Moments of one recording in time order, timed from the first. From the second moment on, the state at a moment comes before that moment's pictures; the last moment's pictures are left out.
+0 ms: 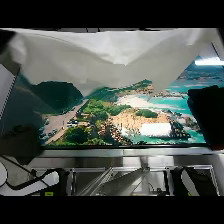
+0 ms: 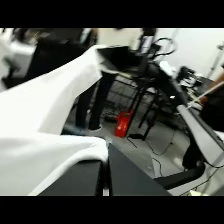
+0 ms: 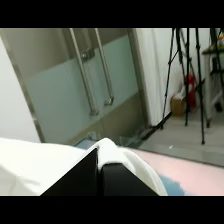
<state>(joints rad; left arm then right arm) 0.37 -1.29 1.88 -0.30 -1.79 -0.90 -0.29 -0.73 1.30 -0.16 0.94 0.77</state>
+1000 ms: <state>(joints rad) 0.25 -1.62 1.72 0.54 -1.58 -1.01 -0.28 -1.32 1.14 -0.29 1.04 0.84</state>
